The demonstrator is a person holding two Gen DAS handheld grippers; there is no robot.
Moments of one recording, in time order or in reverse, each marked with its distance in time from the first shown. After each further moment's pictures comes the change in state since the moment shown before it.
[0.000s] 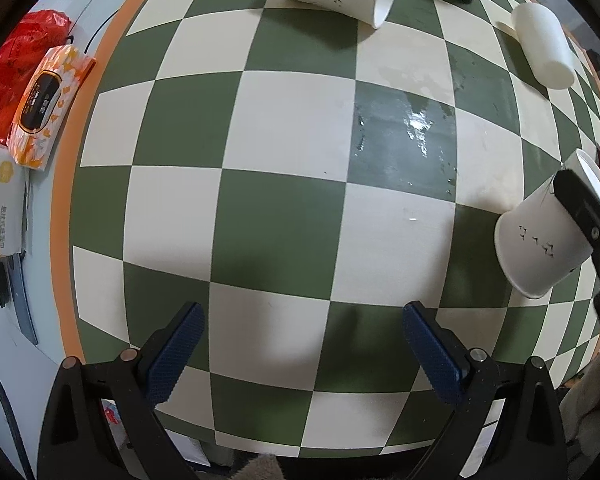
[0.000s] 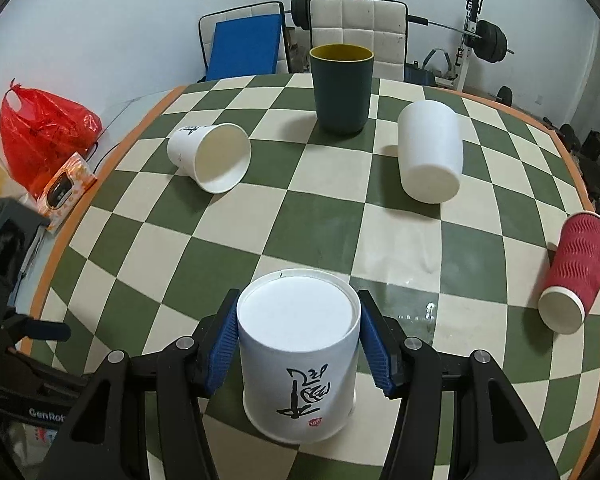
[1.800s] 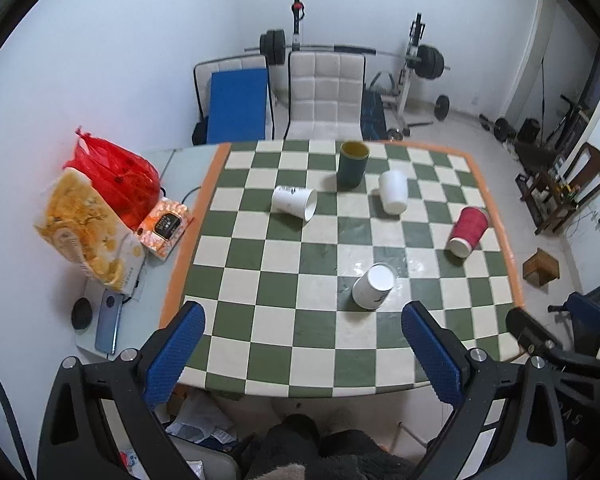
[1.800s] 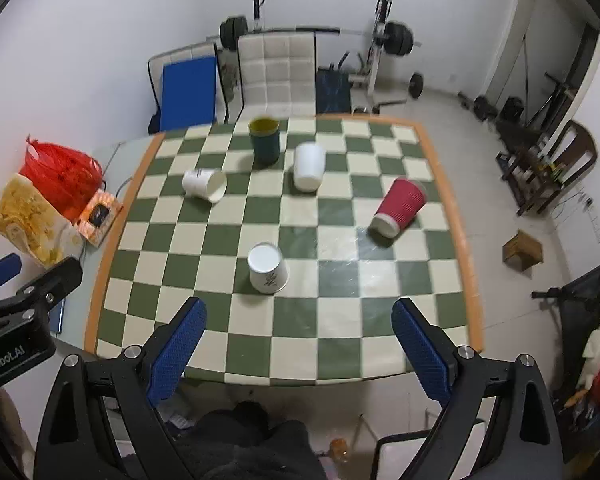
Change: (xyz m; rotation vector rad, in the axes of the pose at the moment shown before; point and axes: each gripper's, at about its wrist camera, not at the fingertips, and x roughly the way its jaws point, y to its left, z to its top) left arm -0.317 -0.026 -0.189 0.049 -0.615 -0.034; right arm -0.362 0.037 -0.082 0.182 -0.018 -0.227
